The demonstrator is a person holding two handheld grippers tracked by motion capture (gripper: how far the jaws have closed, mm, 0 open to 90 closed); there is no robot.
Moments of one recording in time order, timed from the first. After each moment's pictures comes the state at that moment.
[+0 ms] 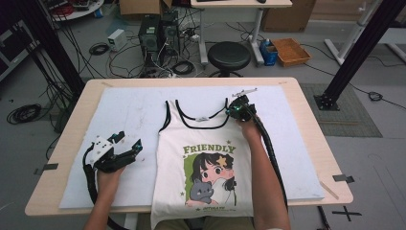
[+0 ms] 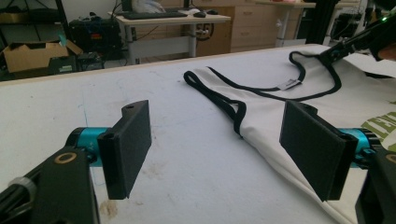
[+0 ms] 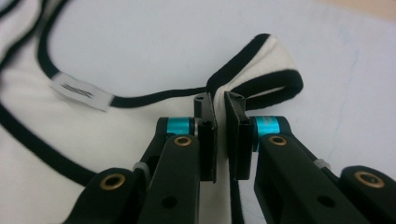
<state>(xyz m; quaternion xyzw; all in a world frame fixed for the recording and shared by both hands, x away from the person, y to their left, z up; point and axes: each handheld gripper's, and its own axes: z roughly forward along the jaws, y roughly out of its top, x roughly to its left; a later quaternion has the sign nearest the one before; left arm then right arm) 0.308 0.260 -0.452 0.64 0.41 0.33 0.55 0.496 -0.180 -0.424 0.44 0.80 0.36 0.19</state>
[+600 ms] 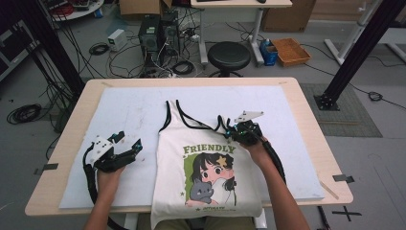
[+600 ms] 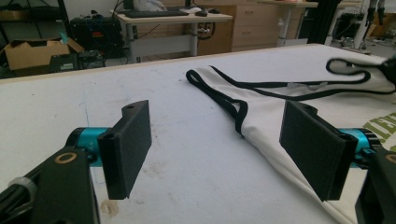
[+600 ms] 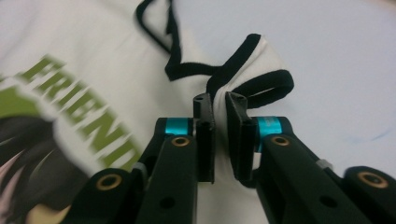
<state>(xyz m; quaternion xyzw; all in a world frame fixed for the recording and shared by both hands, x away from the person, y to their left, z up) 0.308 0.260 -0.452 0.64 0.42 0.33 0.55 0.406 -0.187 -0.427 0.33 0.84 0.39 0.16</state>
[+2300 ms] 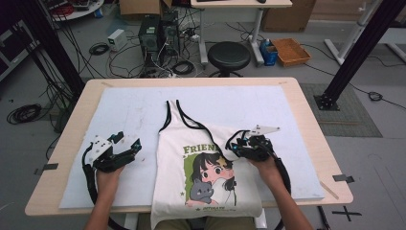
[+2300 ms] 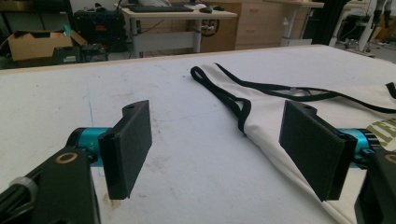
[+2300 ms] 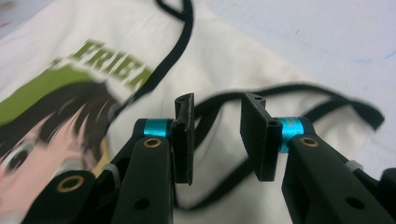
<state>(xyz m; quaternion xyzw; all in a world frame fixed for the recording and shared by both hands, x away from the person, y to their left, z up) 0.308 0.262 -0.451 0.64 0.44 0.32 0.55 0.359 -0.211 -0.435 0.39 0.81 0.42 0.14</state>
